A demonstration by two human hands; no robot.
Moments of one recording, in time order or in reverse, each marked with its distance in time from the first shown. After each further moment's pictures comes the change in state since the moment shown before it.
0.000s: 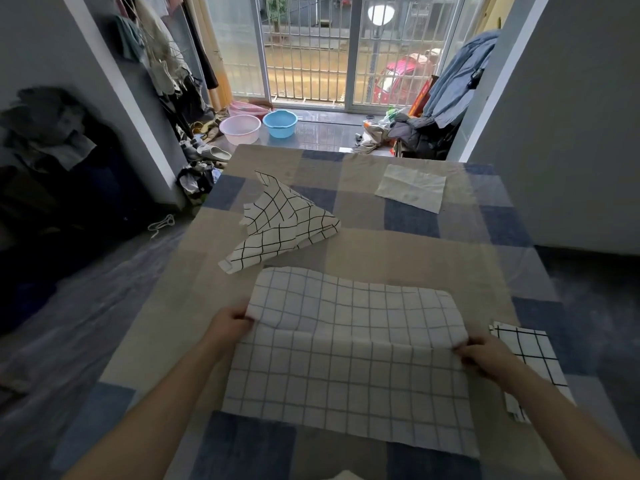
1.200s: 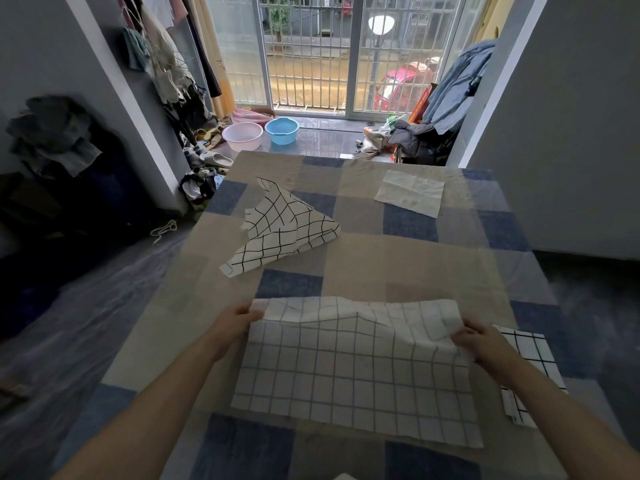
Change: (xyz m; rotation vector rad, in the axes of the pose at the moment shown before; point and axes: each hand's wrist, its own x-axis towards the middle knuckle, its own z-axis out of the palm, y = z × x) left_hand 0.001 0.012 0.000 -0.204 -0.102 -0.013; right_hand 0.002 -0.009 -0.005 0.289 -0.091 -0.219
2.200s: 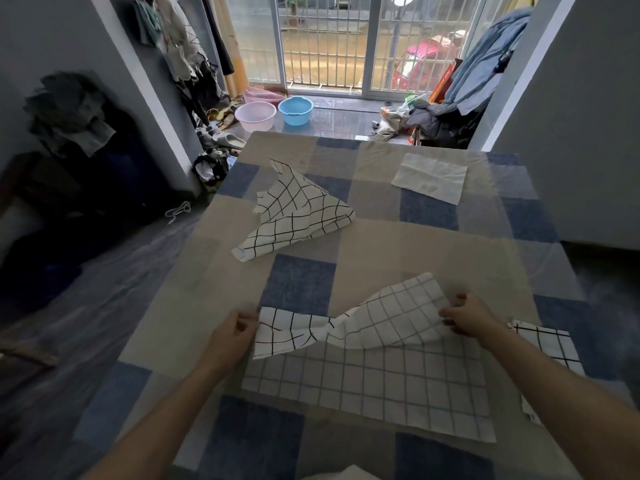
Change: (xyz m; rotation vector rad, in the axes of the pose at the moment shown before) left_hand -0.047 -0.034 -0.003 0.318 0.219 -0.020; right_hand 0.053 -0.022 0.048 -0.266 0.146 0.193
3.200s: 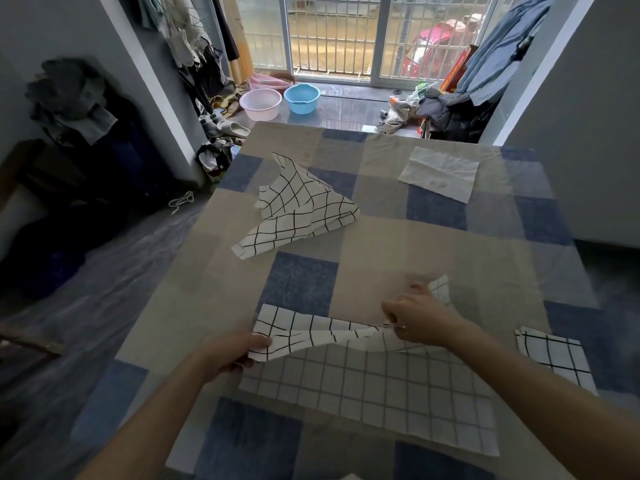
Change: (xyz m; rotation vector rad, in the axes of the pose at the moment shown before) left_hand 0.000 0.020 -0.010 -0.091 -0.435 -0.398; right_hand -0.037 -0.053 0.053 -1.382 -0.278 -1.023
